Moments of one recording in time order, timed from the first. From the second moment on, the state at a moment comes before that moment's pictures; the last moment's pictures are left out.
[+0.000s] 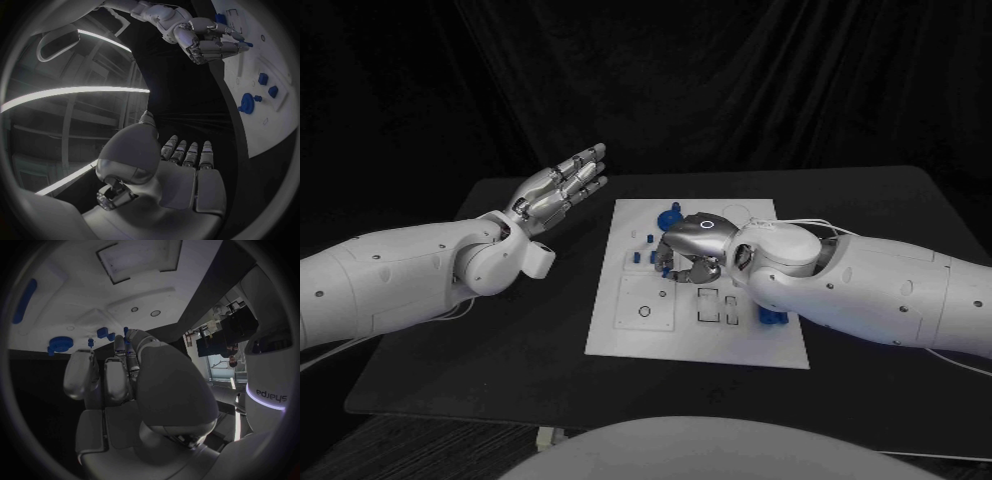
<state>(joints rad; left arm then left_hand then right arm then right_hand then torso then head) 1.19 -0.91 -0.21 1.36 -0.17 0.06 0.68 1.23 0.21 -0.26 0.29 0.25 0.16 -0.02 0.02 0.02 0.00 0.03 0.10 0.02 0.00 0.07 0.00 0.00 0.14 0.00 0.13 0.00 0.00 1.21 -0.55 -0.21 1.44 -1.70 -0.23 0.02 1.54 -0.16 0.32 0.18 0.39 1.10 0.12 0.13 0.23 1.09 0.05 0.35 0.23 1.46 -0.03 1.33 1.12 0.07 1.44 0.07 1.20 1.31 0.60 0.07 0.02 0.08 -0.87</state>
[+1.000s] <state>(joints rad) 1.19 -0.90 -0.21 1.35 -0.17 0.07 0.68 1.26 0.22 -0.26 0.29 0.33 0.17 -0.02 0.02 0.02 0.00 0.03 0.10 0.02 0.00 0.09 0.00 0.00 0.14 0.00 0.15 0.00 0.00 1.18 -0.54 -0.21 1.44 -1.71 -0.17 0.02 1.54 -0.17 0.33 0.17 0.39 1.08 0.13 0.12 0.23 1.09 0.05 0.35 0.23 1.46 -0.02 1.33 1.11 0.07 1.43 0.08 1.19 1.31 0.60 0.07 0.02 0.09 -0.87</state>
